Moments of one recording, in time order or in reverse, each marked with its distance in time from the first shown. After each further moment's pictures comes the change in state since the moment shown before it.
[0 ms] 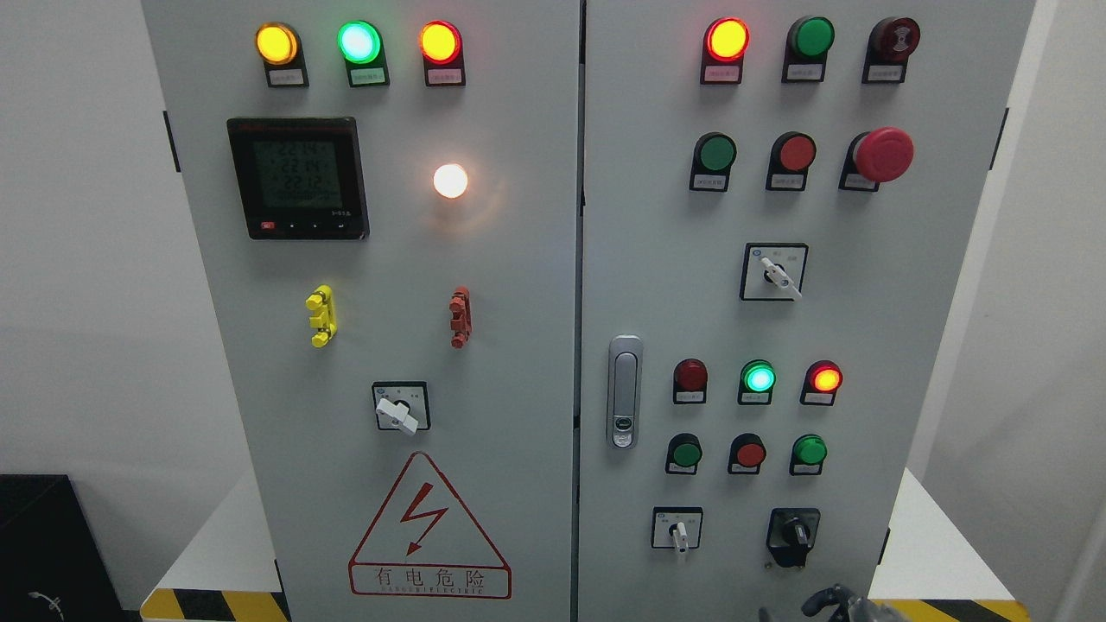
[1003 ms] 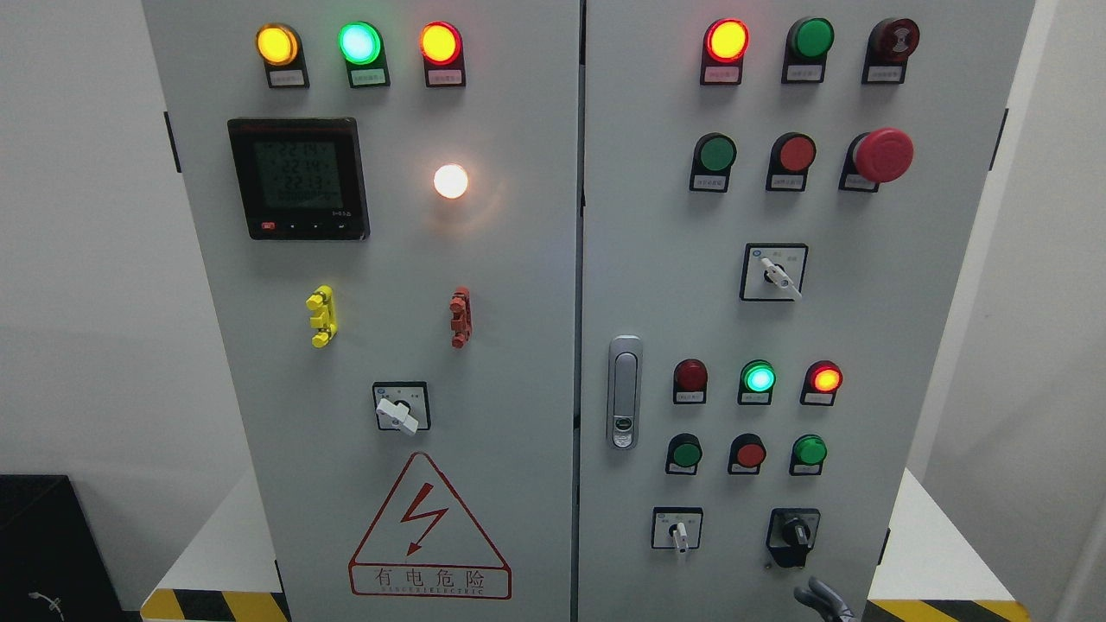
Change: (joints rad) left arm 0.000 0.000 0.000 0.000 0.000 0.000 0.000; right arm 0.168 -0.009 -0.012 -0.102 -0.814 -0.110 0.044
